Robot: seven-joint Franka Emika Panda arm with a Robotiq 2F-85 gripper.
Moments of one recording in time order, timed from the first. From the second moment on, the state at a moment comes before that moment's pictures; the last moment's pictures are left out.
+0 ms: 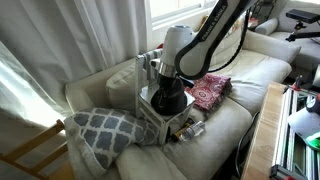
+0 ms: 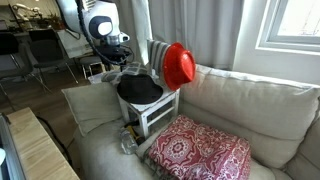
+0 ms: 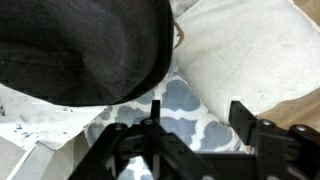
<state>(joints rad) -0.14 0.57 0.50 -2.20 0.03 2.90 -0.46</state>
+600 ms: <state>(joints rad) -0.47 0.26 0.64 -2.19 0.33 2.27 -0.53</state>
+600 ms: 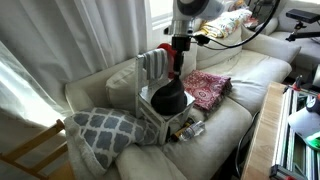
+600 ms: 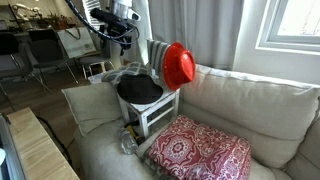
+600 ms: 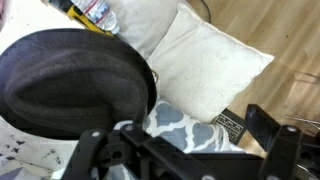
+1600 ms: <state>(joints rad) -0.23 -0.06 -0.02 -2.15 0.54 1.91 -0.83</state>
